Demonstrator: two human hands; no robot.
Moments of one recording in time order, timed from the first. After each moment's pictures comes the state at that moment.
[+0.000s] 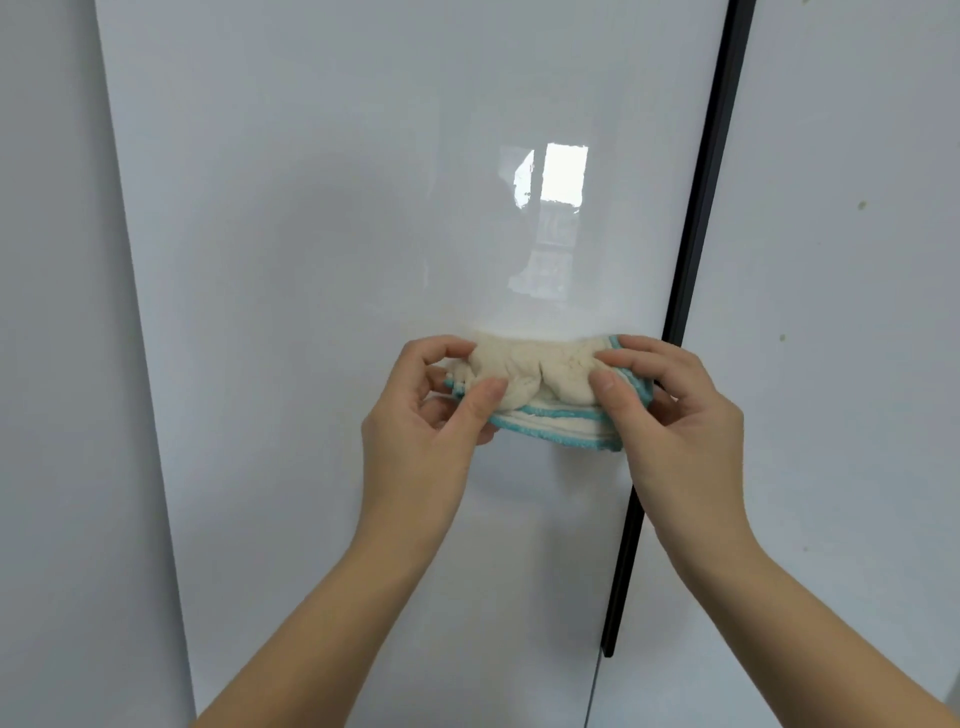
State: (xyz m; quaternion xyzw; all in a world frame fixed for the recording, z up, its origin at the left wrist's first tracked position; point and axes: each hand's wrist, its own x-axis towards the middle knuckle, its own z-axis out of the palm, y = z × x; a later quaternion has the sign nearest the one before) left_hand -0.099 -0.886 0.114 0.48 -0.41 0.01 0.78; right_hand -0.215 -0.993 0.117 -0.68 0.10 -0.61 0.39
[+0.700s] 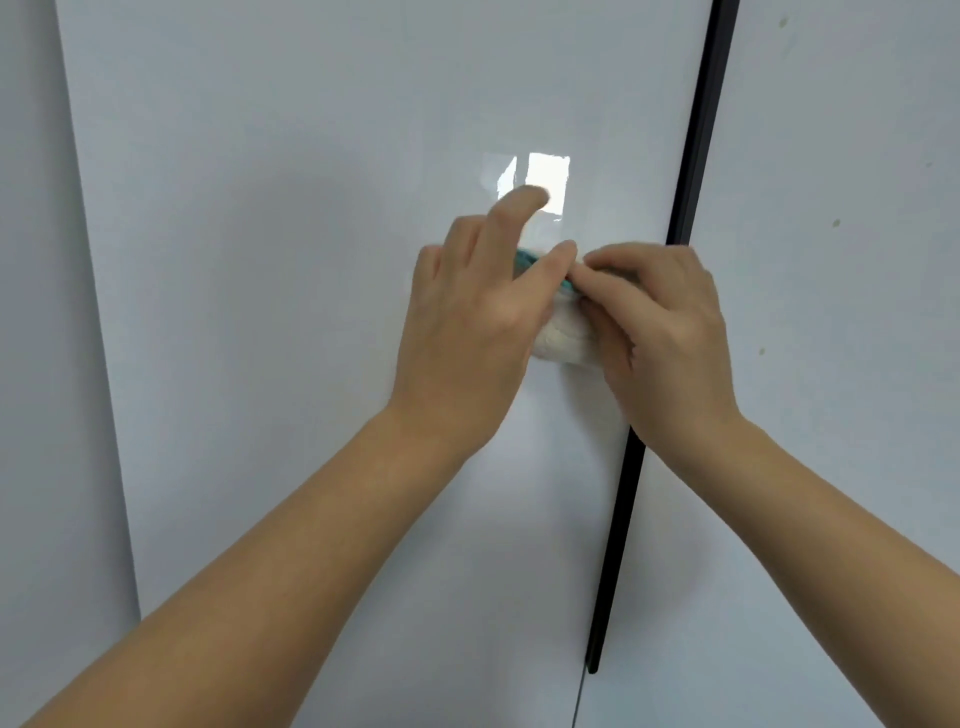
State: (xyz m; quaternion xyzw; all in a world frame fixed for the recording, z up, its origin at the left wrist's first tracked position) left_hand -0.081 -0.930 0.177 0.52 -0.51 0.57 0.38; right_hand -0.199 -1.043 0.178 -0.74 0.03 -0.64 -0.21
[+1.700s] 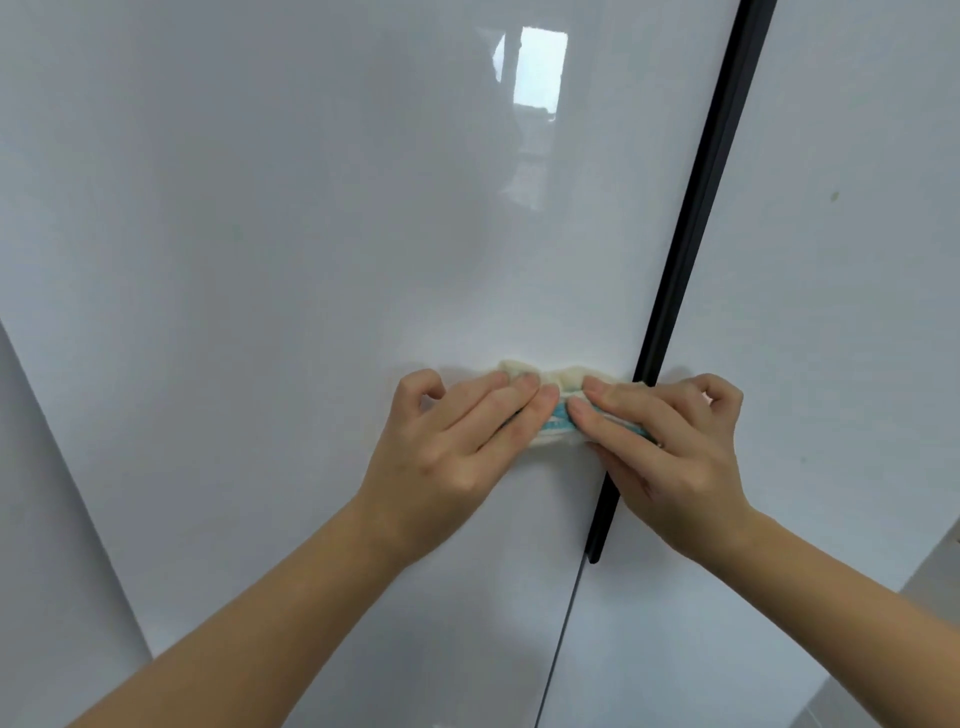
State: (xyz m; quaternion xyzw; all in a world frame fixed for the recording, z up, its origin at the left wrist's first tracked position) left_hand -0.060 -0.943 0.007 0.46 -0.58 0.60 0.31; right_hand -0.226 -1.091 0.004 -0.76 -0.04 -0.59 -0.27
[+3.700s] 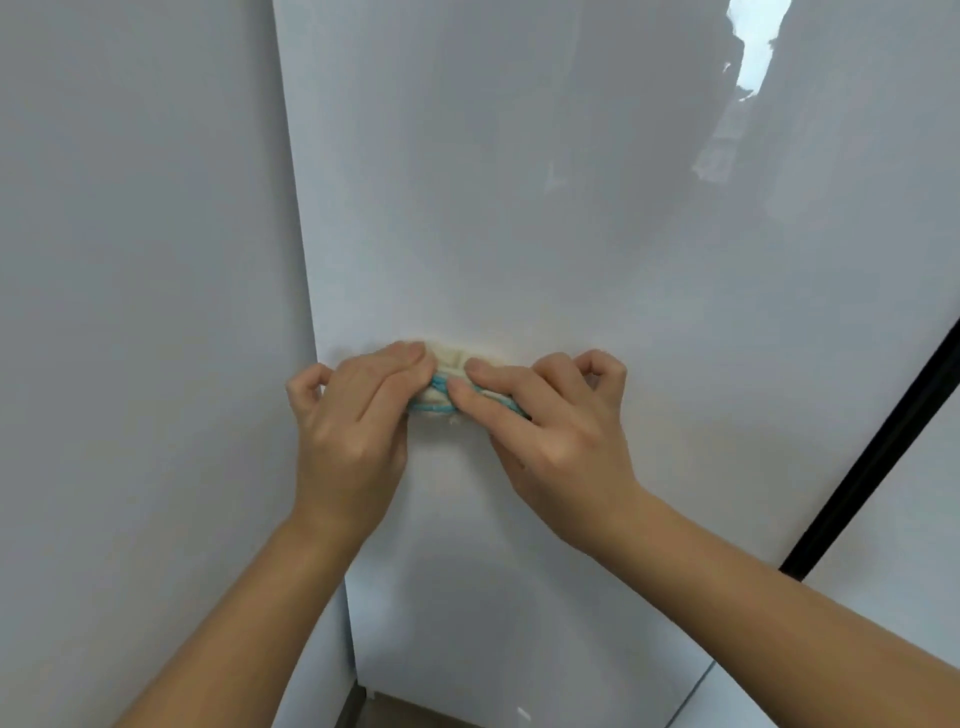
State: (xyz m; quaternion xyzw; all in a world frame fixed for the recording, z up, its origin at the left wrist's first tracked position) left_hand 0.030 -0.809 -0.031 0.65 -0.39 0.57 0.32; right_hand -0.070 -0.960 -0.003 -0.78 -0.12 -0.60 -0.13
